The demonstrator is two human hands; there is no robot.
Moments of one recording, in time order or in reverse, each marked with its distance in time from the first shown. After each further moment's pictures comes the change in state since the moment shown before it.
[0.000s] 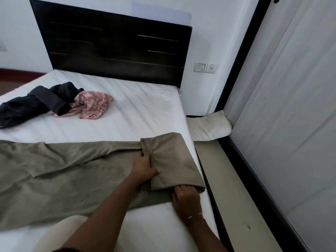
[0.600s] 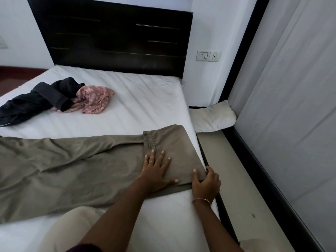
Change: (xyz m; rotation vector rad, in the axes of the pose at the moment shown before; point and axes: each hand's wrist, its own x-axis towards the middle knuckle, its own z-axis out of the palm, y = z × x) left_hand -0.058 0.034 0.024 0.596 -0.231 0.301; right_hand -0.002 0.024 -0.007 0.052 0.420 0.573
